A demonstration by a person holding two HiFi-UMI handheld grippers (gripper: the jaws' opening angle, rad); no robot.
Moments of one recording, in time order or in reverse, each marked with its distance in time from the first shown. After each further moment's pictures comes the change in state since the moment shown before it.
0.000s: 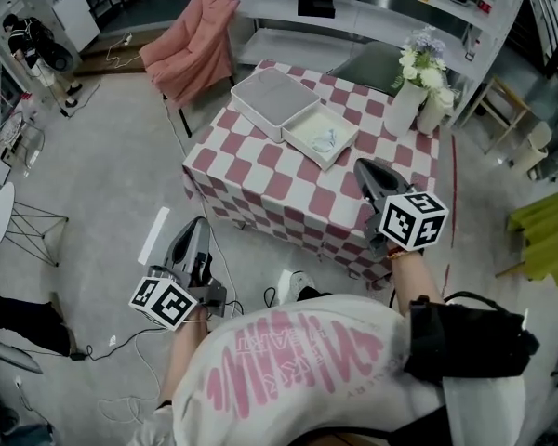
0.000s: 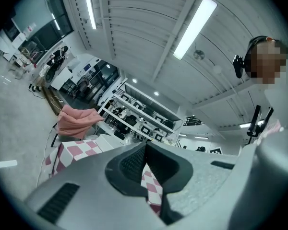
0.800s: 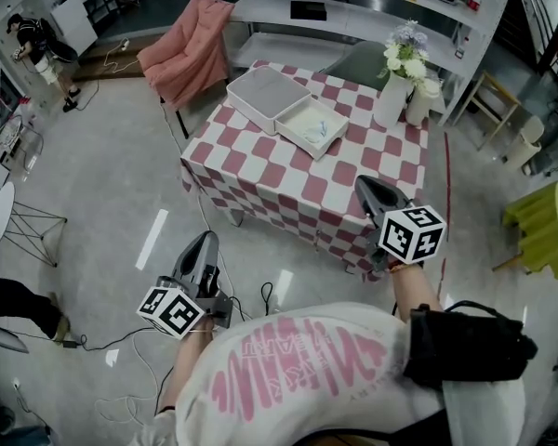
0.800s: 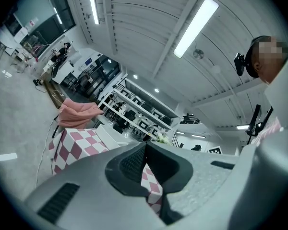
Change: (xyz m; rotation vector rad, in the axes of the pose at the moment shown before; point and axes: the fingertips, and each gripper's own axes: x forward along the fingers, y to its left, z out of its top) left arm -0.056 -0.037 -0.040 -0.049 0.050 -0.011; right arm -0.073 0.023 -0.037 -0.006 0.055 -0.033
